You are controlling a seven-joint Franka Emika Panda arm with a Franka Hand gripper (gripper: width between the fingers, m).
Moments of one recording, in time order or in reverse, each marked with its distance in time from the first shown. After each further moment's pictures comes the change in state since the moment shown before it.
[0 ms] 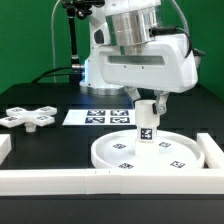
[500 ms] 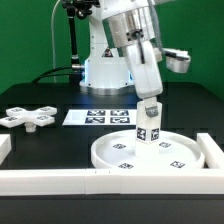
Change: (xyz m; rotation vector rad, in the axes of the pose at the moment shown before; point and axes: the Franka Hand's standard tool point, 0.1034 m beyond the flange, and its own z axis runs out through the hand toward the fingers) arm -0.002 -0.004 0.002 0.091 -0.048 0.600
